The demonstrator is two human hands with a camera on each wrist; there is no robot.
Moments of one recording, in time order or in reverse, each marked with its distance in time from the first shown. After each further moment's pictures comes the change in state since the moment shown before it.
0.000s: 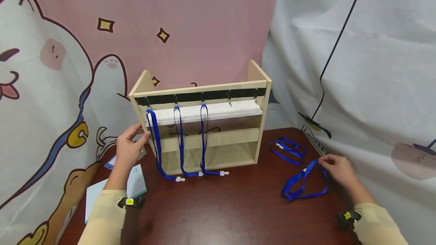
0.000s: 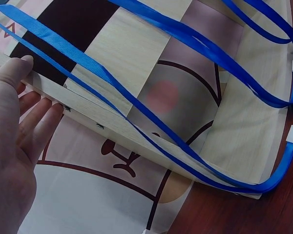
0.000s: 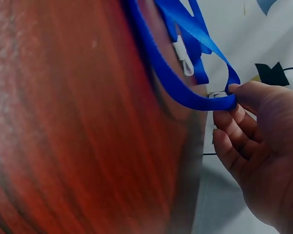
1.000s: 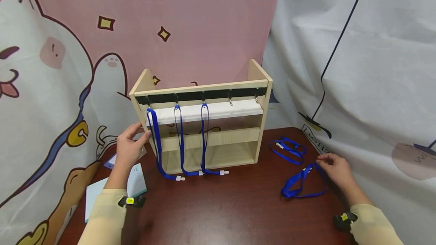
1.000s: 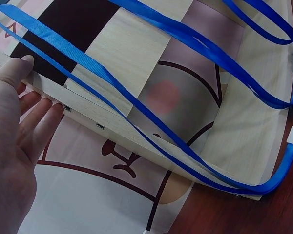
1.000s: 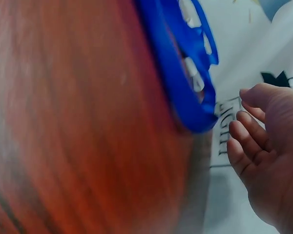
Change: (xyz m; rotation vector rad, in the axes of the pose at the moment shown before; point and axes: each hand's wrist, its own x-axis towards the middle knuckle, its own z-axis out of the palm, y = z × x) left_hand -0.001 0.000 0.000 -0.056 0.003 0.032; right_hand -0.003 -0.004 0.013 0.039 0.048 0.066
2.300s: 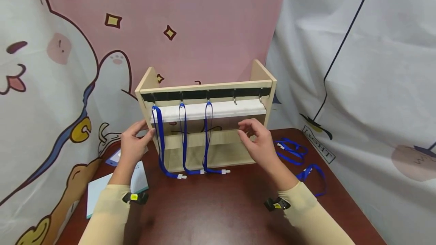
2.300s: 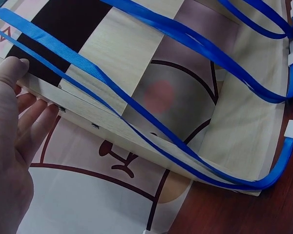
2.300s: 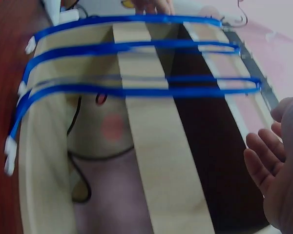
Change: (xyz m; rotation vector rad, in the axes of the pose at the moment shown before) left_hand 0.001 -0.003 0.001 0.081 0.028 0.078; right_hand 0.021 -0.349 0.063 0.555 0.097 -0.582
